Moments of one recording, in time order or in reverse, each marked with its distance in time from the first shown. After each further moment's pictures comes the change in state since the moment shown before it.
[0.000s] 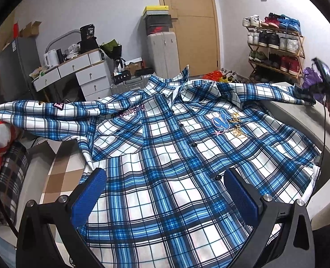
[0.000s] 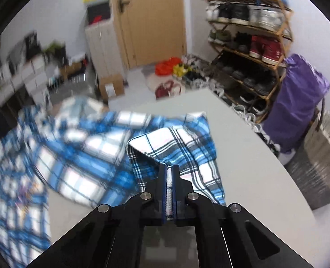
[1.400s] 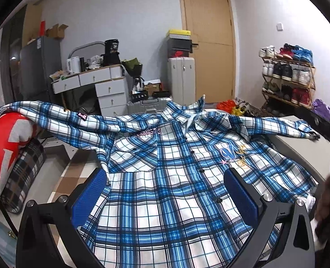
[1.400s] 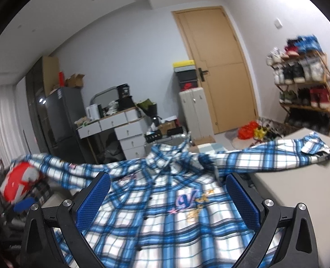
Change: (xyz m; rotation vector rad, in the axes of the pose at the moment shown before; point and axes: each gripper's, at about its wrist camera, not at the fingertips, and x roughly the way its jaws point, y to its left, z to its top) left arm -0.030 0.013 0.003 -0.141 -0.156 0.050; right arm -0.173 0.237 -0.153 -0.048 -0.450 0.445
